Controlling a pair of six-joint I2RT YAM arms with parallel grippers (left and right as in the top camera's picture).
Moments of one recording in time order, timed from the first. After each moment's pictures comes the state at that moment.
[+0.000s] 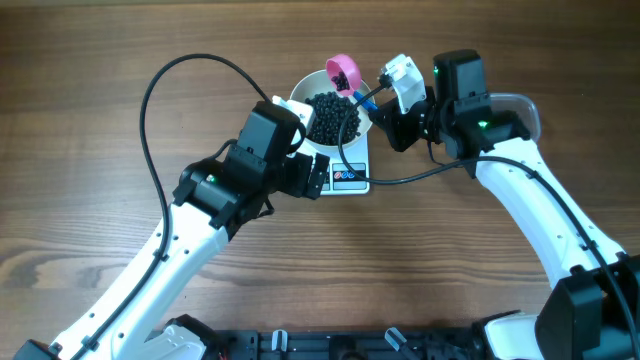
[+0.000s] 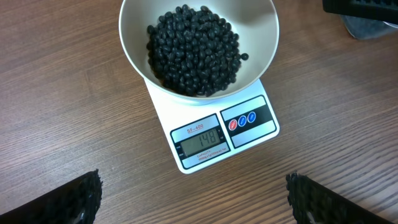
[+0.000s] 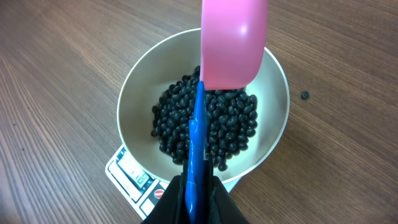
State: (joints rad) left arm -0.55 1.31 1.13 -0.75 -0.05 -0.16; right arm 0.27 1.57 1.17 -0.44 -0.47 -0.20
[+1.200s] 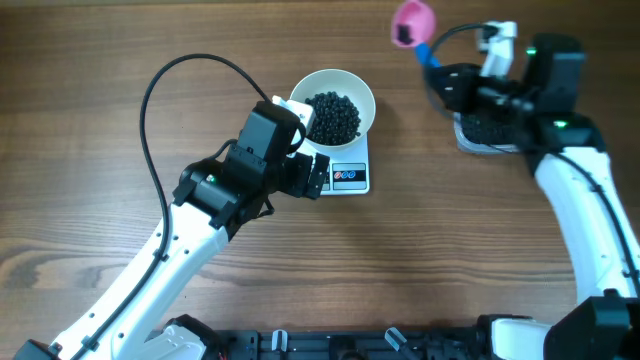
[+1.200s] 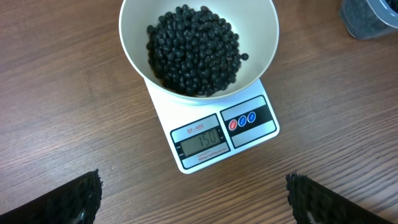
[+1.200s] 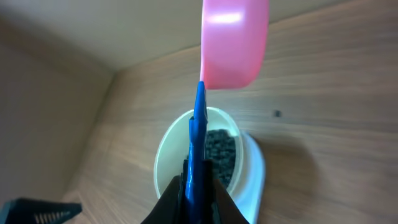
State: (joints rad) left arm -0.55 1.31 1.13 -0.75 -0.05 -0.16; right arm -0.05 1.47 1.17 -0.33 -0.73 0.35
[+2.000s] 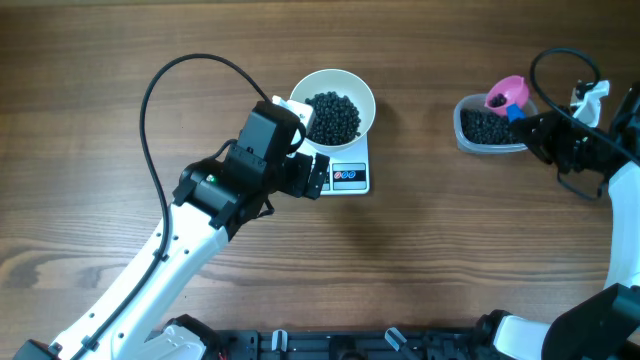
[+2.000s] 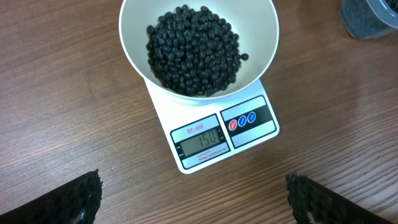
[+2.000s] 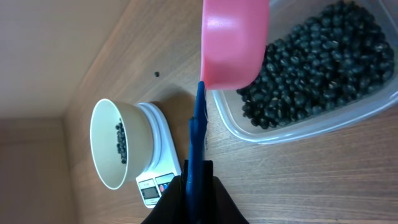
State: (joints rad) left arm -0.55 1.31 1.13 -0.75 -0.05 -0.16; right arm -0.45 1.47 1.17 -0.82 -0.71 0.26
